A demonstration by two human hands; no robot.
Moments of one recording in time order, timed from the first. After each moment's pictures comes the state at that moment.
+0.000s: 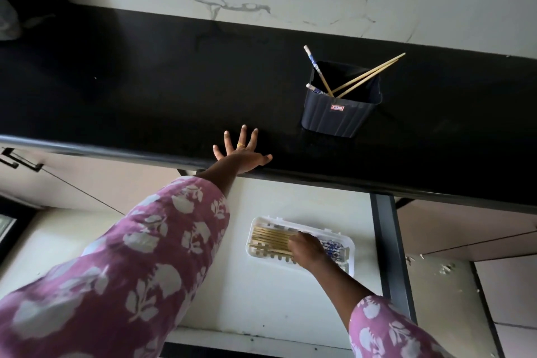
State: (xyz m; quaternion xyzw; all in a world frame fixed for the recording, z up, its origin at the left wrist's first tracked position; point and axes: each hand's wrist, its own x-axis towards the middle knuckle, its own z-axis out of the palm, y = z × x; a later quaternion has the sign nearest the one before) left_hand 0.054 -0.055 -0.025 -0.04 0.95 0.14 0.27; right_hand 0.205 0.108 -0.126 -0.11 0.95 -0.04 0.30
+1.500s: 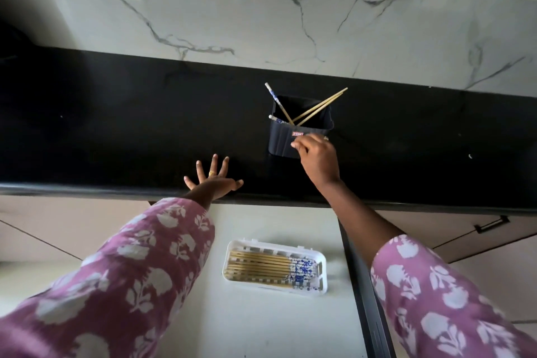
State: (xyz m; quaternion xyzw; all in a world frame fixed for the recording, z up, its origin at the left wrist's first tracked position) left_hand 0.063 -0.056 -0.015 -0.05 0.94 0.18 0.28; right_hand 0.078 0.164 0.034 -0.07 0.92 -0.21 -0.32
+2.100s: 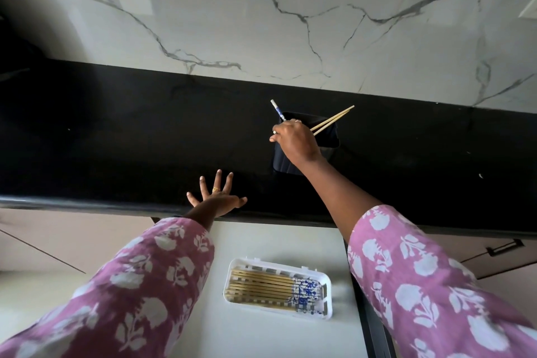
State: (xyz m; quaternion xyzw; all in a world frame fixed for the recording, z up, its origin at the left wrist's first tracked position) left_hand 0.053 -0.055 -0.023 -0.05 0.94 0.17 0.28; right_hand 0.005 0.125 0.074 -0.13 0.96 -0.15 -0.18
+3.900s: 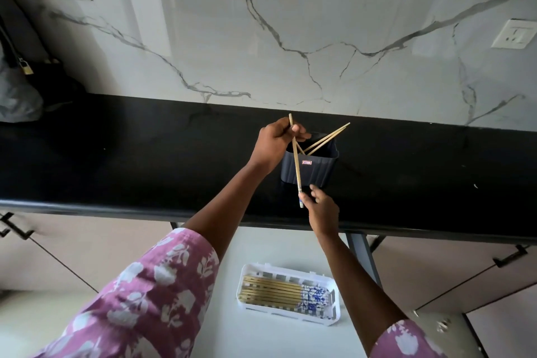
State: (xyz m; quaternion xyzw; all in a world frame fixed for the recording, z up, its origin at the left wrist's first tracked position) left_hand 0.077 0.008 0.136 0.22 0.69 0.69 -0.04; right_hand 0.149 0.127 0.031 0.20 0.84 -0.49 -0.10
